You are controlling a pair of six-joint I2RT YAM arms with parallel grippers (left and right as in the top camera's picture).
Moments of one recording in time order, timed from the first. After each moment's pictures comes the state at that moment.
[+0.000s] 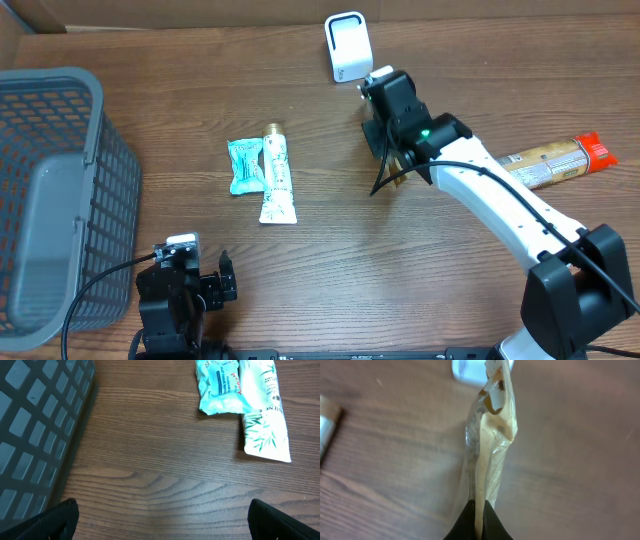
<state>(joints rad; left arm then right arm) 0.07 0.27 0.47 -0.92 -0.12 -0.01 0.52 1.77 1.41 -0.56 0.23 0.03</state>
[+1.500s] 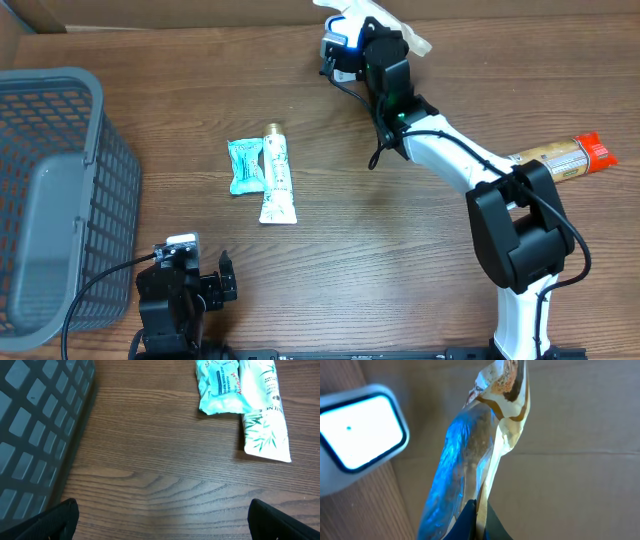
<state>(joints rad) 0.07 0.27 0.47 -0.92 -0.12 -0.01 0.46 2.10 1.51 0.40 0.38 -1.36</state>
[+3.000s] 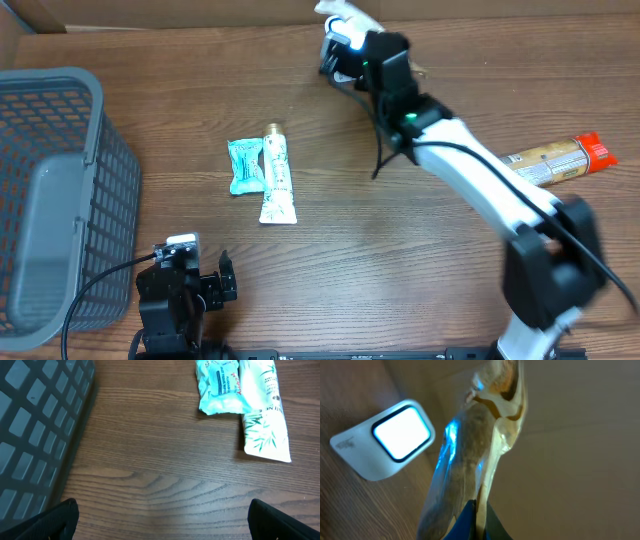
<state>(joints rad) 0.07 0.27 0.47 -0.92 -0.12 -0.01 0.50 1.86 1.51 -0.01 0.40 -1.01</state>
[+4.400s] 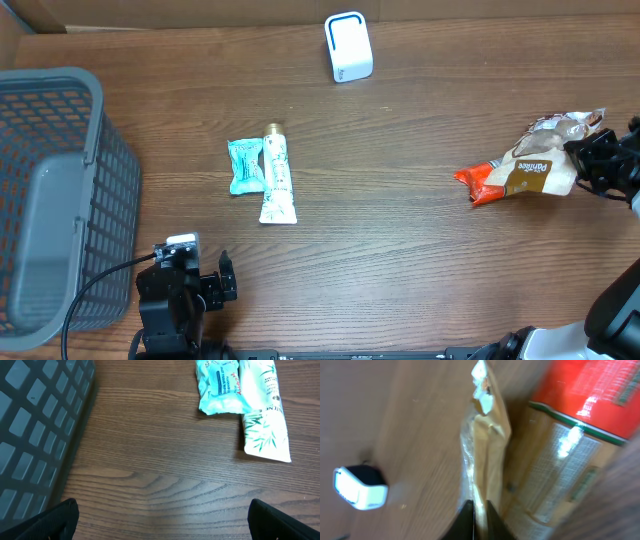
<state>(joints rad) 0.07 0.27 0.47 -0.92 -0.12 -0.01 -0.57 1.67 1.06 -0.39 -0.51 0.52</state>
